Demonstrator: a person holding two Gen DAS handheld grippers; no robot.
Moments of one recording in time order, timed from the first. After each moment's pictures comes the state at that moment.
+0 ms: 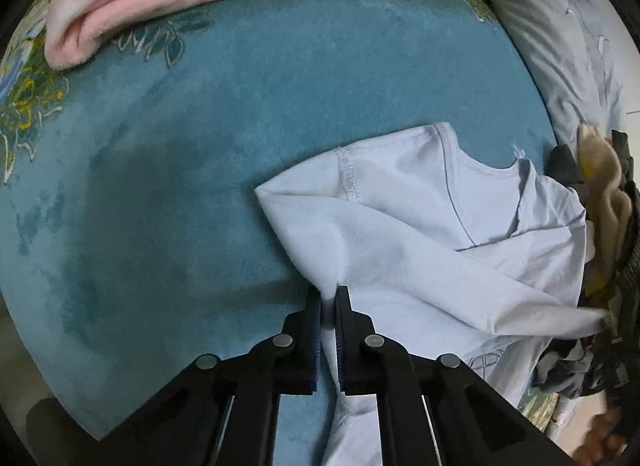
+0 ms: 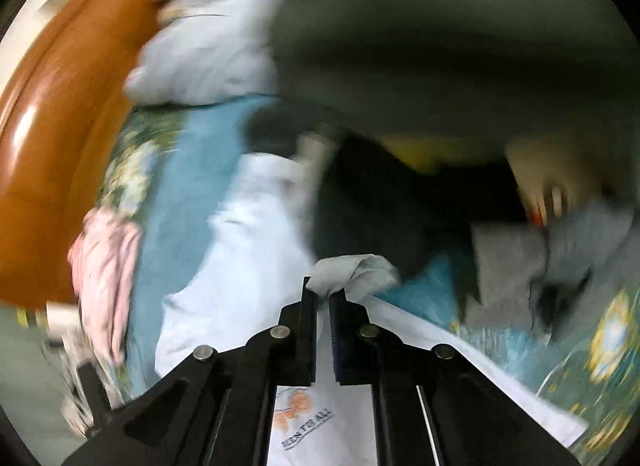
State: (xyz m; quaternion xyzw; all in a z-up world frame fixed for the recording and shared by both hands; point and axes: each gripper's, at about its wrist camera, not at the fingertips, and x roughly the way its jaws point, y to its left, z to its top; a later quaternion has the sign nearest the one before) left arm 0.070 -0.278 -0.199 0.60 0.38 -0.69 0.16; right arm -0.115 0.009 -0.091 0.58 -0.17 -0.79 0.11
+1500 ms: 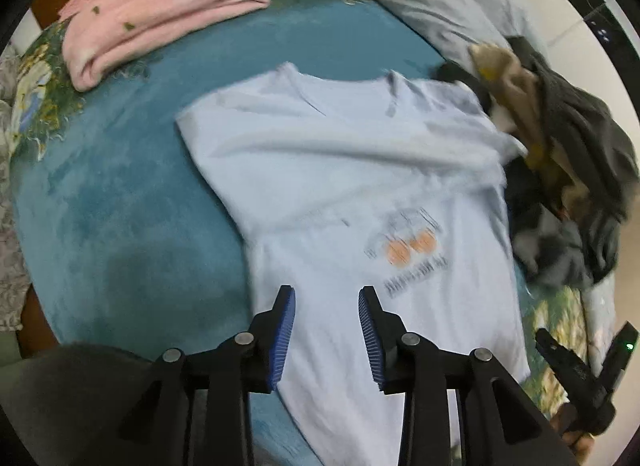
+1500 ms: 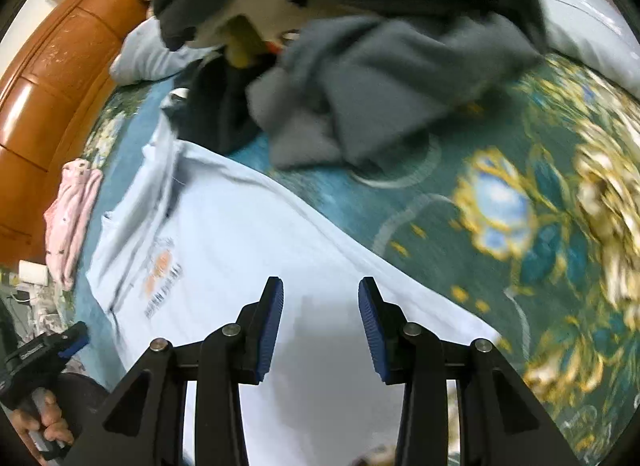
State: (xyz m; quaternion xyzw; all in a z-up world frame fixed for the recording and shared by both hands) left arm 0.134 -0.161 -0.112 0.58 0.28 -0.76 0.09; right arm 0.040 0.141 -0.140 0.58 -0.15 -0.80 0.05
